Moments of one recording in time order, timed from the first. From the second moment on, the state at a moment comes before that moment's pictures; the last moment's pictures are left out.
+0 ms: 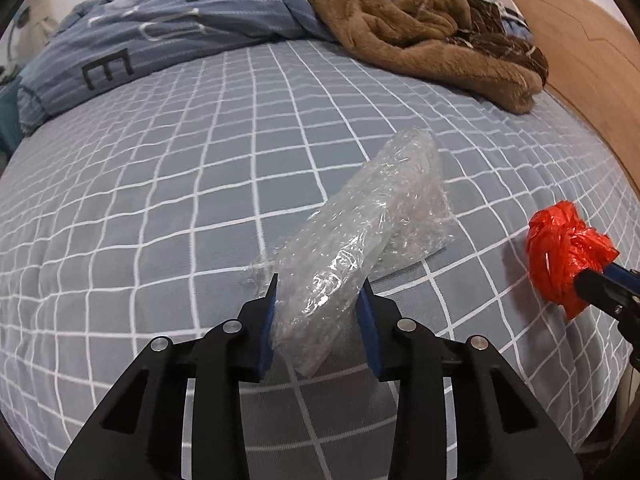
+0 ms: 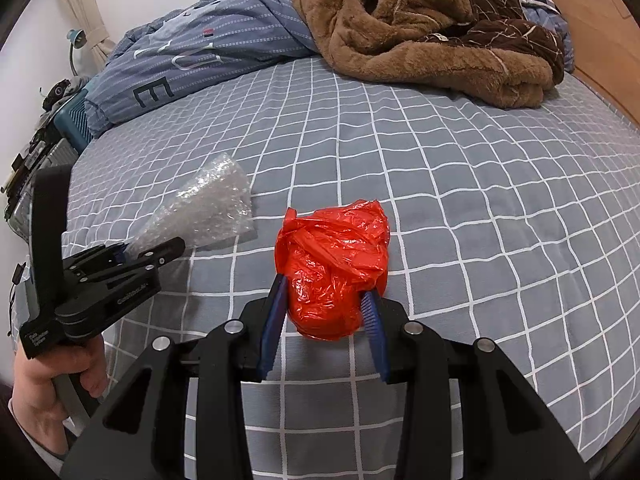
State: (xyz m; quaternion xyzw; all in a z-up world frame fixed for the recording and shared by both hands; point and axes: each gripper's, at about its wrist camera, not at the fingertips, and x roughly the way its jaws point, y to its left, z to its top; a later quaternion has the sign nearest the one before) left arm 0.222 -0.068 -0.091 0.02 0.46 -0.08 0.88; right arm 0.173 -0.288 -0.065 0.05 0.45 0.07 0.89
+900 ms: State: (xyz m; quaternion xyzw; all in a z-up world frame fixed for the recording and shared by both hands) left arm 0.122 -0.027 -0.031 -0.03 0.45 -0.05 0.89; right arm 0.112 -0.243 -0.024 0.00 0.41 0.10 0.91
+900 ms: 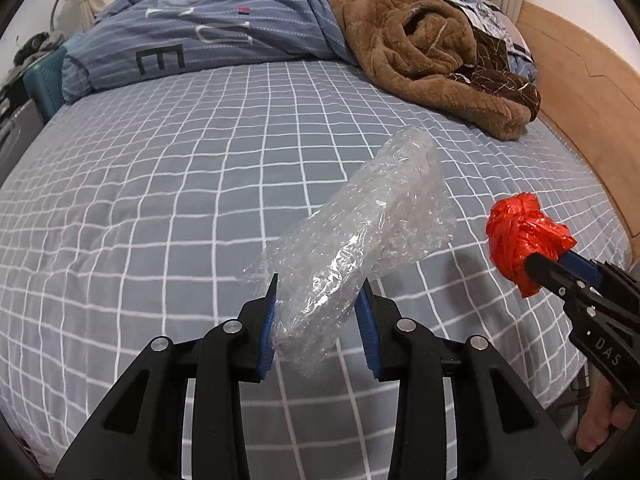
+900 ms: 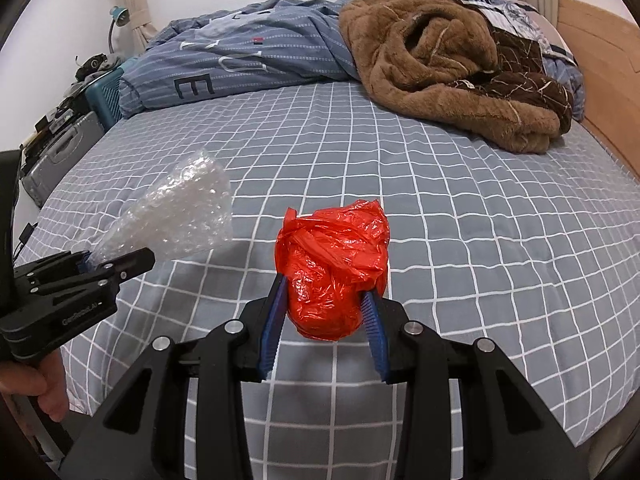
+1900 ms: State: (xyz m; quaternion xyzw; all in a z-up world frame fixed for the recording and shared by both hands) left arm 0.005 -0.009 -0.018 -0.05 0.44 -0.04 0.90; right arm 0.011 -0.246 0.005 -0.02 0.38 0.11 0.92
